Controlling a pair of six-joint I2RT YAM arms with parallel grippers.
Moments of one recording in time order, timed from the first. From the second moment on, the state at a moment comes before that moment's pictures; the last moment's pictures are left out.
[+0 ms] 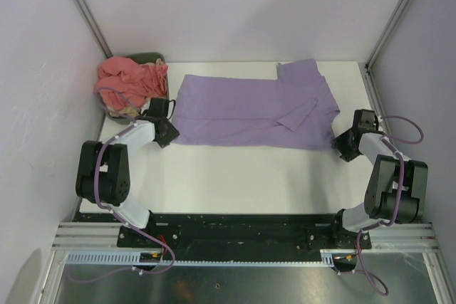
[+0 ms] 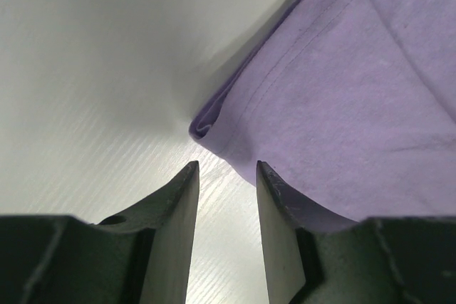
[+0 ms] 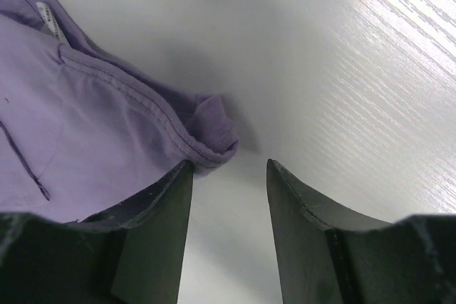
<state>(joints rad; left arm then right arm) -0.13 1.62 0.95 -0.41 -0.19 -0.80 -0.21 1.48 0.80 -0.40 0.08 0.79</state>
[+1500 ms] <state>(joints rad) -0.08 1.62 0.86 -0.32 -0.17 -0.84 -0.26 1.44 0.79 -0.39 0.07 0.72</state>
